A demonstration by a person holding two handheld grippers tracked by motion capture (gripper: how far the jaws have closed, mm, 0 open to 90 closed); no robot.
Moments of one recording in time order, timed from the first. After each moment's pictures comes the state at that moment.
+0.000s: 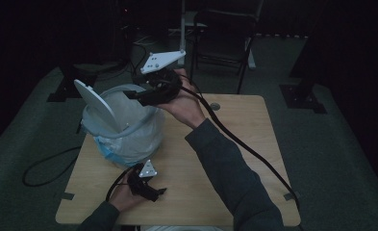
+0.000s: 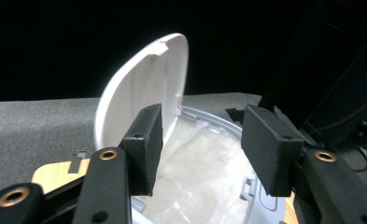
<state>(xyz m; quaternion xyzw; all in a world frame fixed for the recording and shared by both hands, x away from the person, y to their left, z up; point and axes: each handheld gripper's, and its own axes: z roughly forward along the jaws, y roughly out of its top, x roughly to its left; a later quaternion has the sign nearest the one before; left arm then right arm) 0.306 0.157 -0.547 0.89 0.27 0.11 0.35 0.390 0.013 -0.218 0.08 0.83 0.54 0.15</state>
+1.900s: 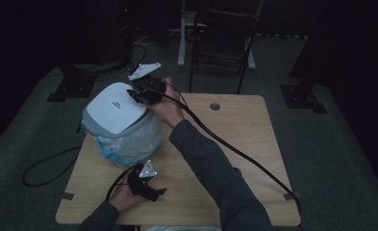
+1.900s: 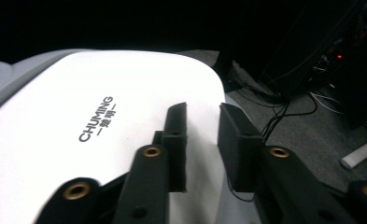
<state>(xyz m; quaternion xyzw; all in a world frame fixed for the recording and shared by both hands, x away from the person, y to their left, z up) 0.305 0.157 -0.547 0.89 0.27 0.11 0.35 0.448 0.060 -0.291 0.17 0.85 0.46 0.21</state>
